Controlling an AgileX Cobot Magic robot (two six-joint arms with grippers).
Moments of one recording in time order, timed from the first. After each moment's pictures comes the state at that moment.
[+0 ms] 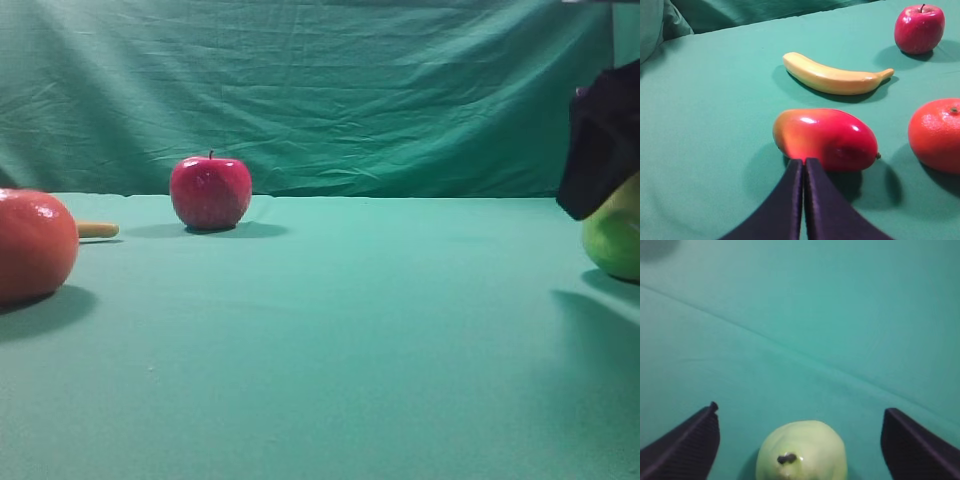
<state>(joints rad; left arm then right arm) -0.07 -0.01 0.02 0.19 0.36 -0.07 0.27 1.23 -0.74 0.25 0.41 -0.41</state>
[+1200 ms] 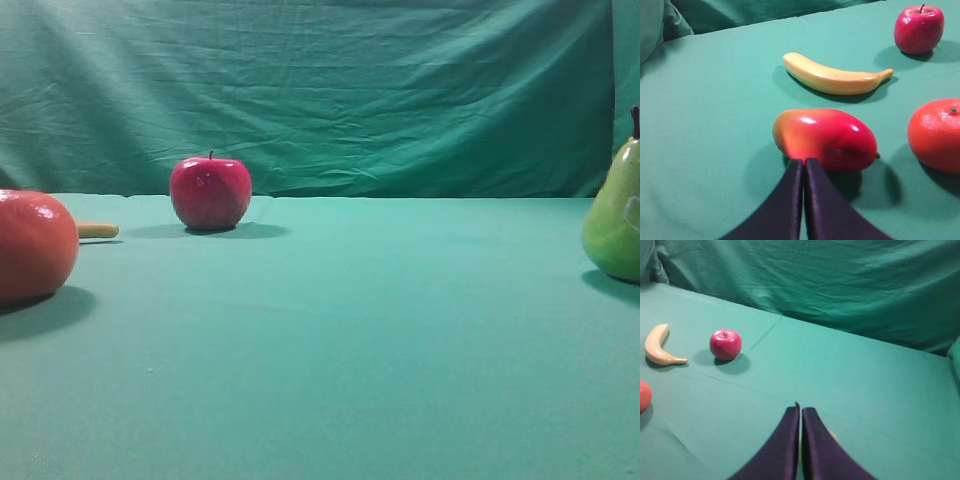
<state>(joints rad) -0.07 -0.01 0.02 0.19 0.36 -0.07 0.23 0.22 -0.61 0.18 0.76 -0.24</state>
